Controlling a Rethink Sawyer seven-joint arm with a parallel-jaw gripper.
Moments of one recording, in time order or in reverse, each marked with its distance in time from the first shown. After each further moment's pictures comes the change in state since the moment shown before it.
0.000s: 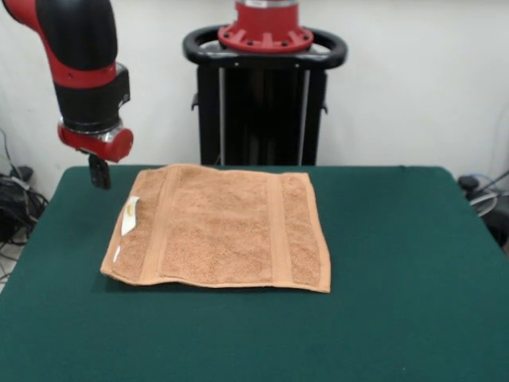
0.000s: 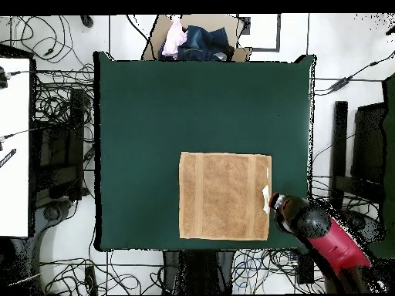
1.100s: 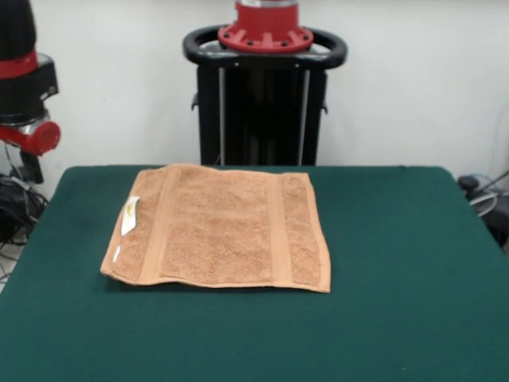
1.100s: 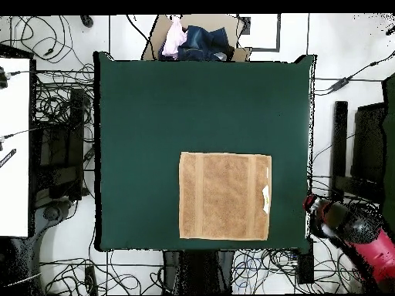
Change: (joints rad) arm -0.201 0.021 0.069 -0.174 -0.098 0.147 0.000
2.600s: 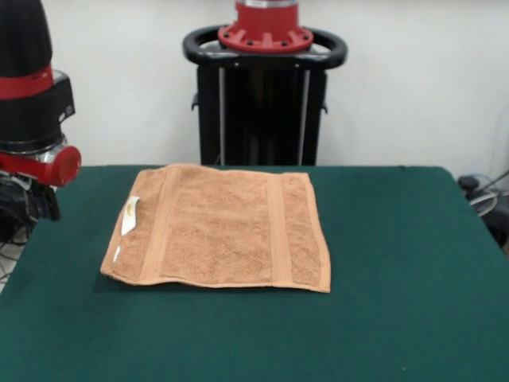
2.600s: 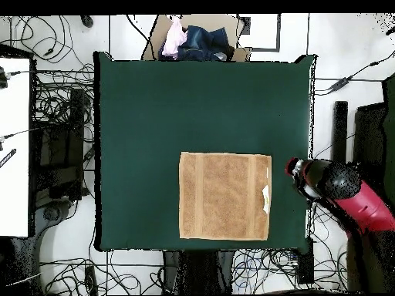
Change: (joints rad) arm 0.213 0.016 0.011 -0.134 0.109 0.104 0.000
